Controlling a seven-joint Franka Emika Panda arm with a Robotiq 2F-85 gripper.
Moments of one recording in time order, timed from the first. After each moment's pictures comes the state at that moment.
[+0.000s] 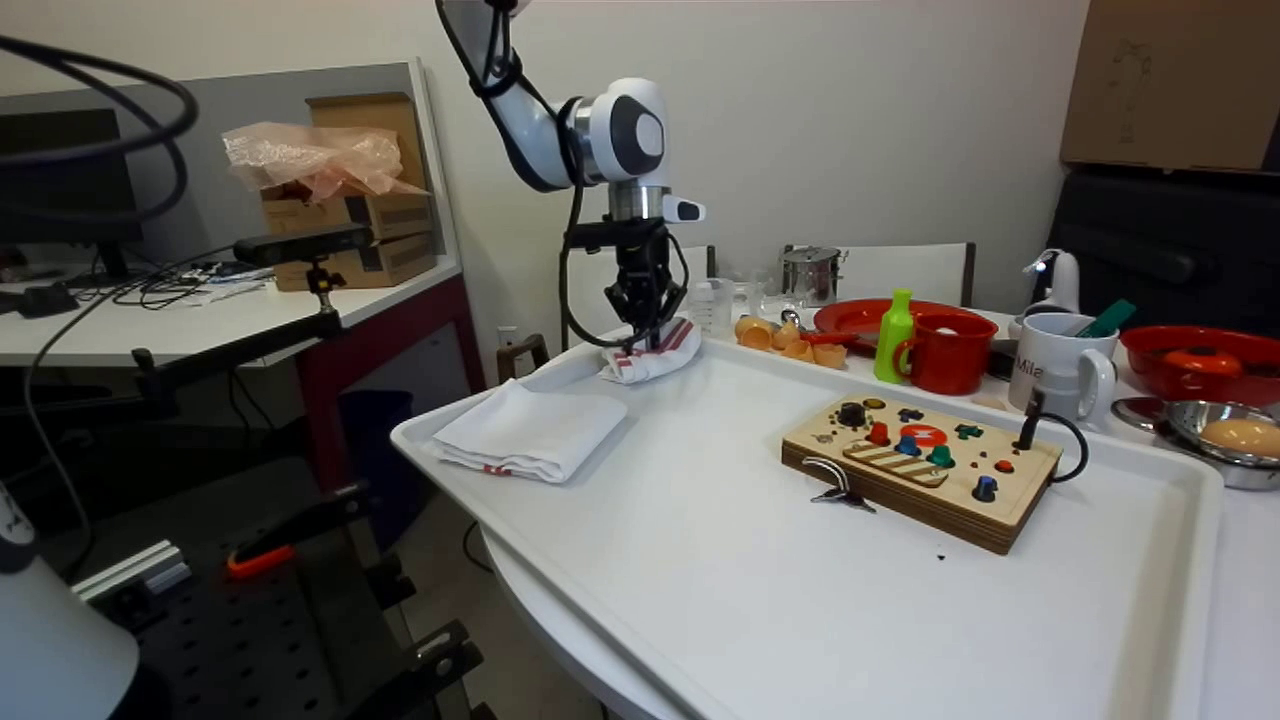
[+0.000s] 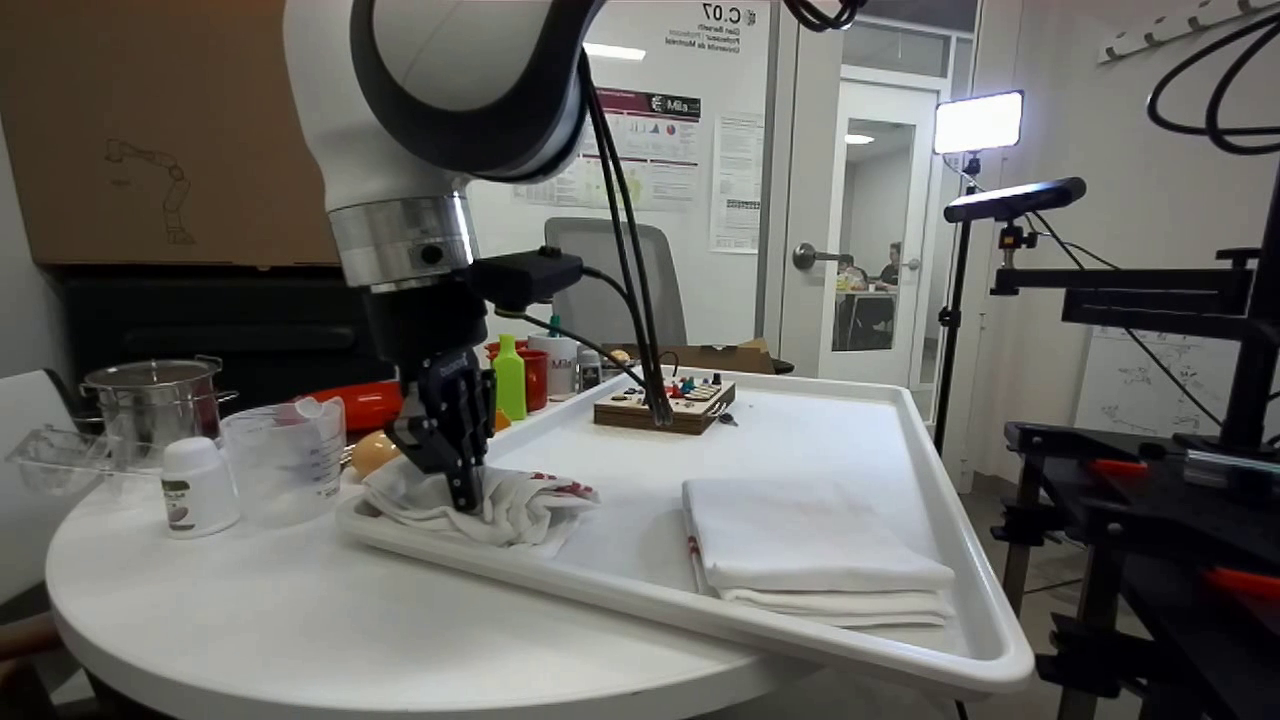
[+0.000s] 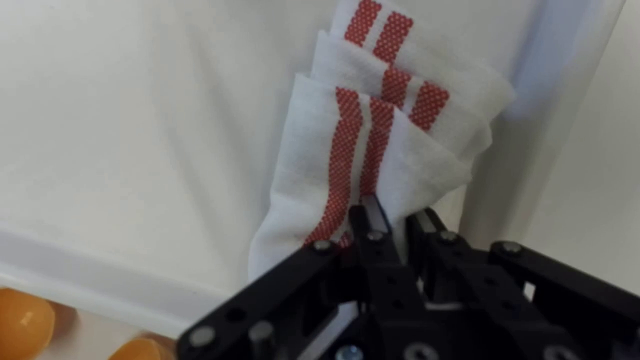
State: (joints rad) arm 0.26 0.83 0.07 -1.56 -0.20 2.24 0.14
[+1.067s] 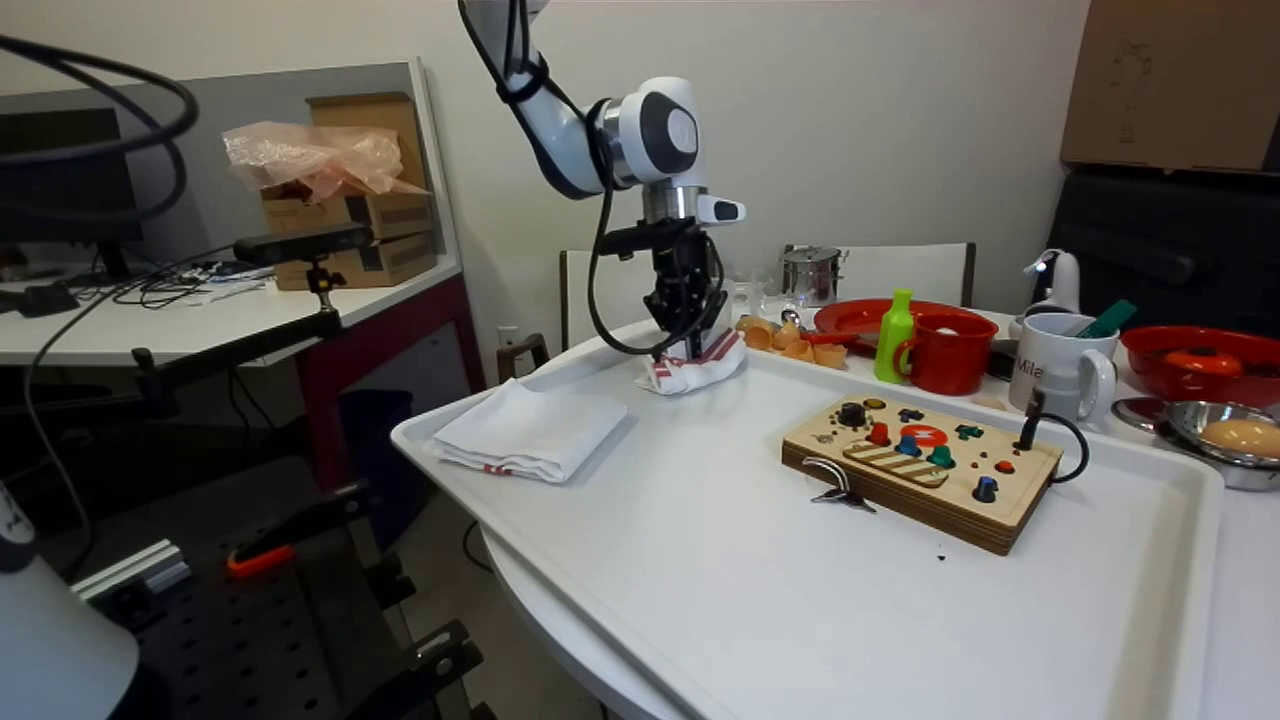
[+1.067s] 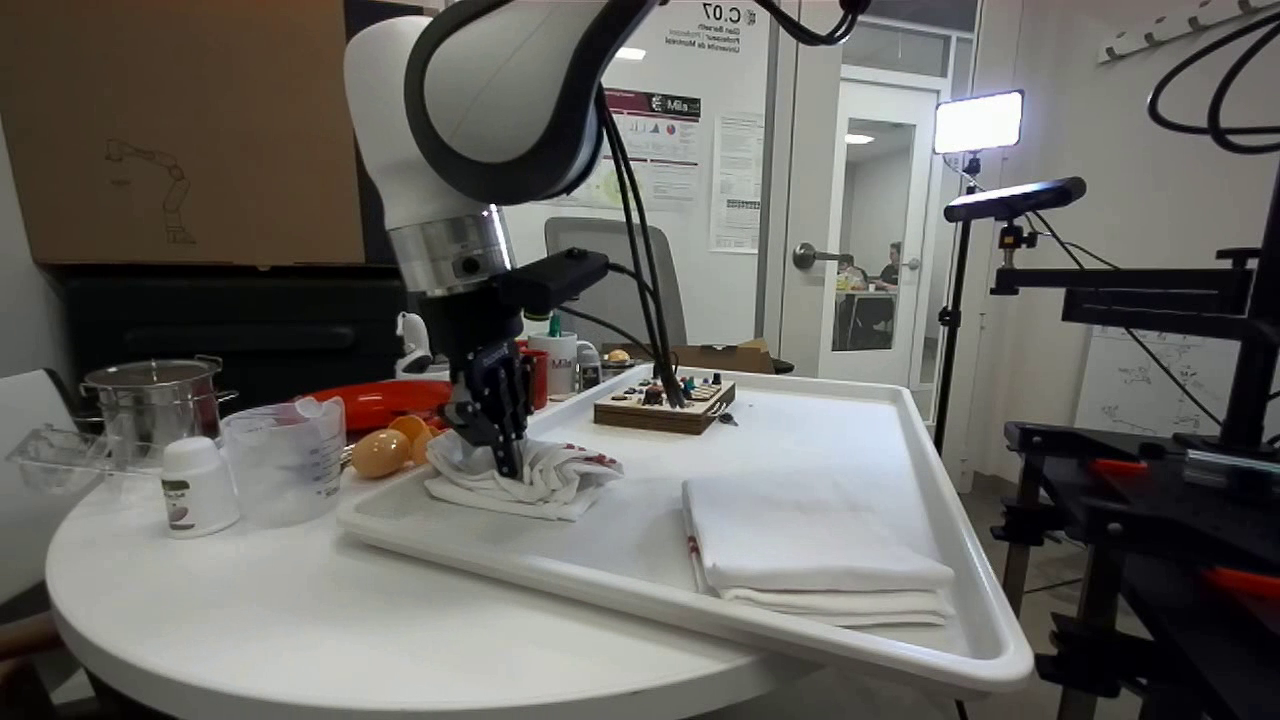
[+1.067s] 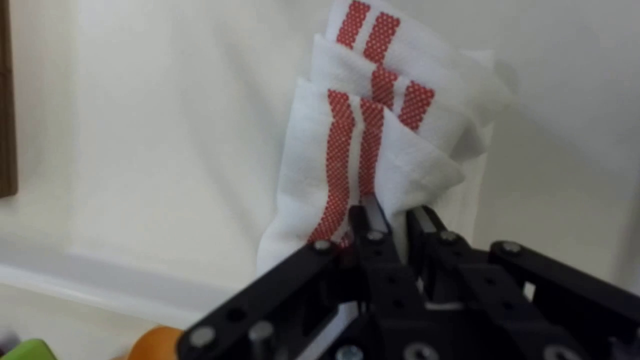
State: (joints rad) arm 0.27 0.83 -0.04 -1.56 -0.20 2.24 0.21
